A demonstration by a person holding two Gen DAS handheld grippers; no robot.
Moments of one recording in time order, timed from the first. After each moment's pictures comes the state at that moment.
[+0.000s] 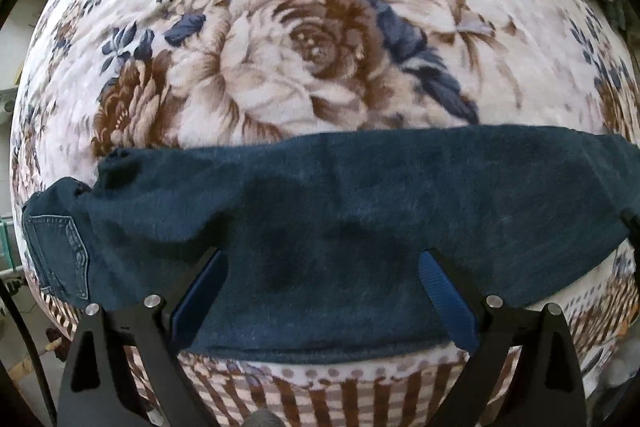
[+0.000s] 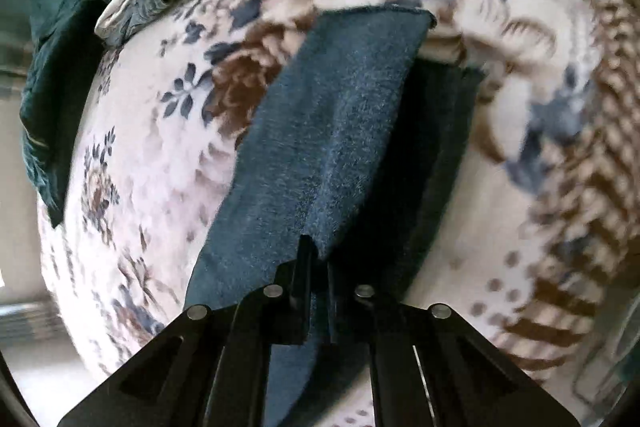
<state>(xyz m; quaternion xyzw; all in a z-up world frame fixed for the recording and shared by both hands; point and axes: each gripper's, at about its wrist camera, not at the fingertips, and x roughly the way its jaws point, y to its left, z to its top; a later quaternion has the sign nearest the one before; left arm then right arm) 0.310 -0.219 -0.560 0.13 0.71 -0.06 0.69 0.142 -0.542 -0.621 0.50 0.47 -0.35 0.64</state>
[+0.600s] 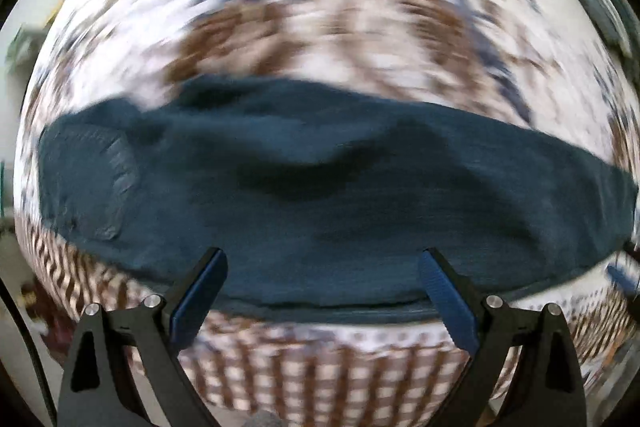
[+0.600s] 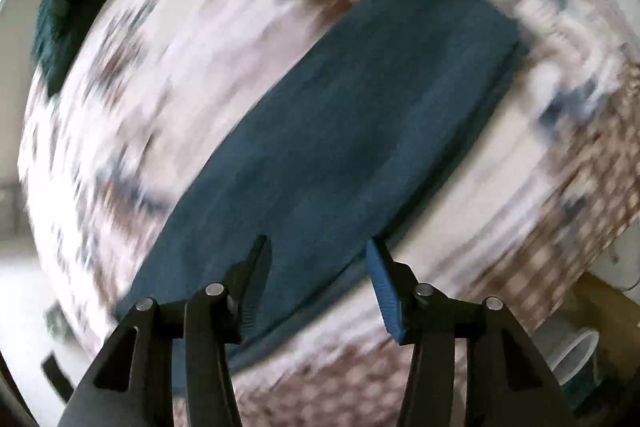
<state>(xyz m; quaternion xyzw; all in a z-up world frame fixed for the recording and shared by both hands) 0.273 -0.085 -0.554 0.04 0.69 0.01 0.72 0.158 -0.456 -0.594 0.43 0.61 -0.22 0.63</state>
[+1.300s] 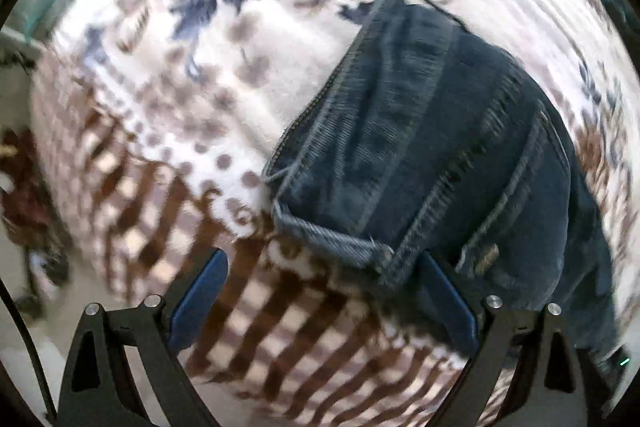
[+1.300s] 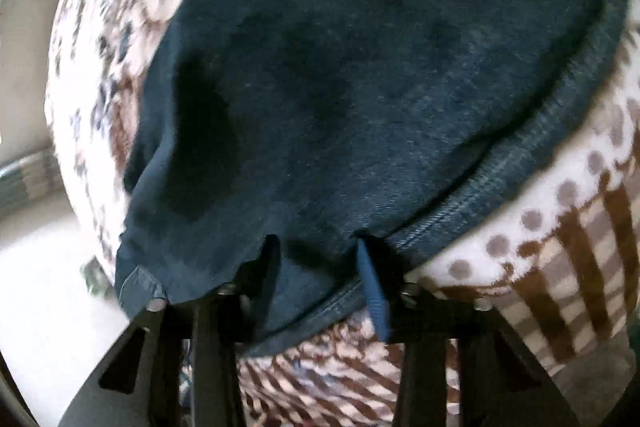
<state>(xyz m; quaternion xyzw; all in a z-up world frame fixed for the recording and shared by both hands) 0.280 0.257 -0.588 -0.18 0.69 0.16 0.69 0.186 -0.146 -0.673 0.51 0.62 -0.15 0.57</state>
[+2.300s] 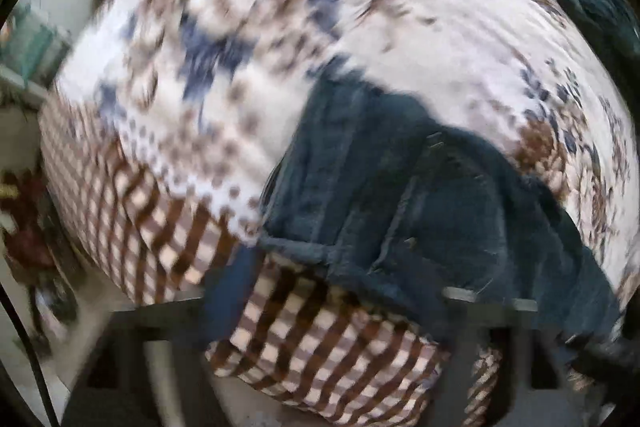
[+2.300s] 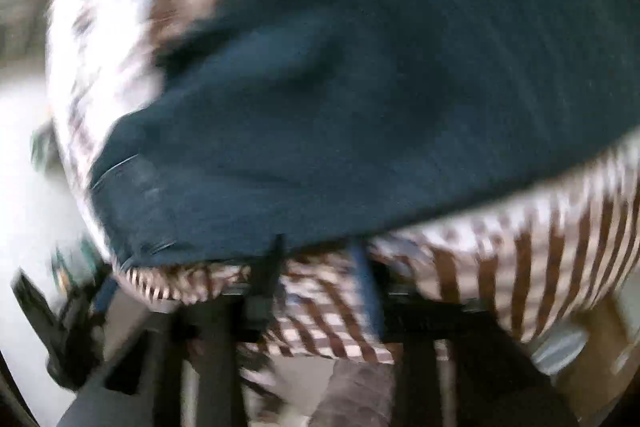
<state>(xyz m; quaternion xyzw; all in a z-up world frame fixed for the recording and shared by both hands) 0.274 0.191 -0.499 -0.09 0.65 0.13 0.75 0.222 -0.133 -0.597 0.31 0.75 0.01 0.58</state>
